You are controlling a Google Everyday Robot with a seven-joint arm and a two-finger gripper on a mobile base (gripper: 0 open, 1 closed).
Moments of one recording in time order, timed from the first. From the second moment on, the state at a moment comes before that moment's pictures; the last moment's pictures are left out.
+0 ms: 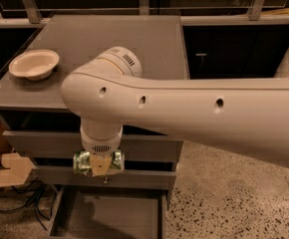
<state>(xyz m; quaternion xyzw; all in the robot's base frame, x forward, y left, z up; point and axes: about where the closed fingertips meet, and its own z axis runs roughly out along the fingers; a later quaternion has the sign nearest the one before) 0.438 0.103 0.766 -0.73 0.67 0.02 0.13</state>
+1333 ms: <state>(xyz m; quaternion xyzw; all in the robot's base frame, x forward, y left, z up) 0.424 0.167 0.685 -0.71 0.68 0.08 0.12</state>
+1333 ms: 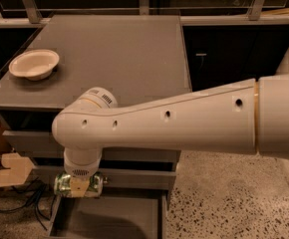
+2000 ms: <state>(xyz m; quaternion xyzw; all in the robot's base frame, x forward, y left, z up) 0.423 0.174 0.667 -0.71 0.69 0.10 0.12</state>
